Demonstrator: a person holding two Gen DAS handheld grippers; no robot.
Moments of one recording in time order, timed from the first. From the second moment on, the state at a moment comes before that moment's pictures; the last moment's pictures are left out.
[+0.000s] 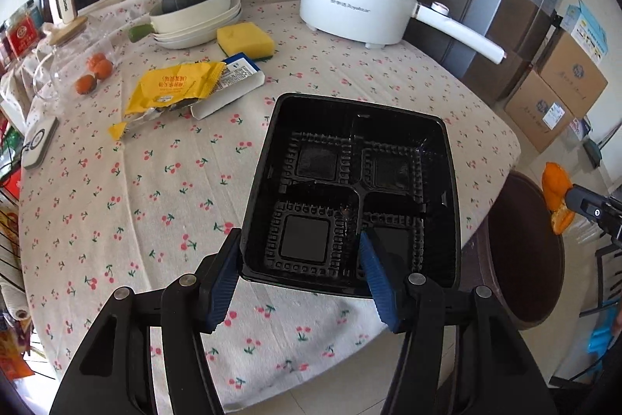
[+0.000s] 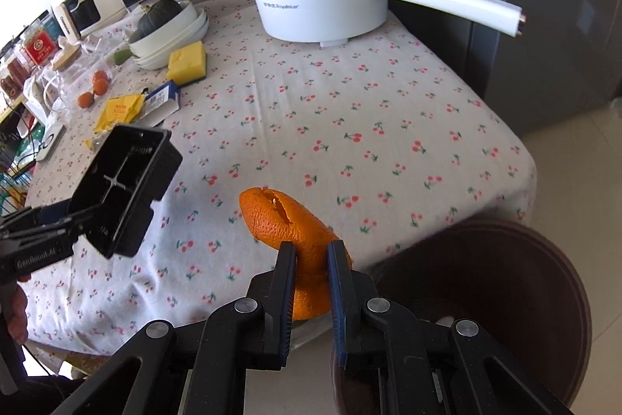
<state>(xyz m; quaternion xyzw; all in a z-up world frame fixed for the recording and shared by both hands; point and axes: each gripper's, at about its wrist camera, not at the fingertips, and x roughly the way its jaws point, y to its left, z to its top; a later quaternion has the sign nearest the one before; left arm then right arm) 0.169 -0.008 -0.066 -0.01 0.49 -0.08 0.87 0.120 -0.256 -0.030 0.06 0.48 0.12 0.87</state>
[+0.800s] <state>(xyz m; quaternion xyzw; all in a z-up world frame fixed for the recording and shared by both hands) 0.116 -0.198 -0.092 0.05 0.49 -0.24 0.83 0.016 -0.392 -0.056 0.10 0.50 -0.01 0.86</state>
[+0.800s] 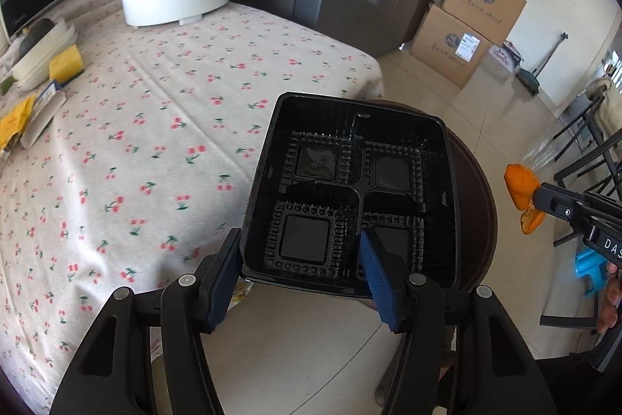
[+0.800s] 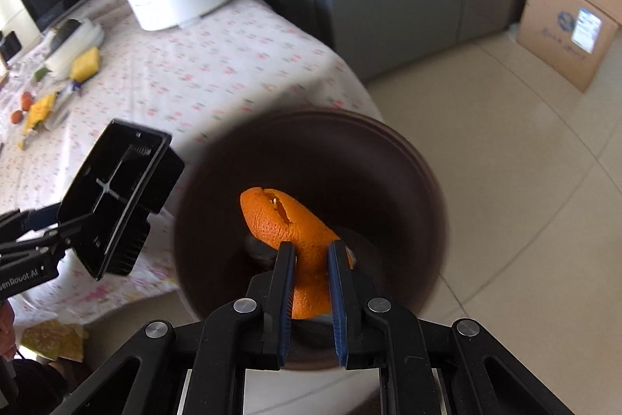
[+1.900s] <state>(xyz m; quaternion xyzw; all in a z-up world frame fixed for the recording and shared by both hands) 0.139 -0.124 -0.078 0.03 0.50 -0.15 0.85 0.039 -0.395 -0.072 0.10 0.52 -0.02 0.85</state>
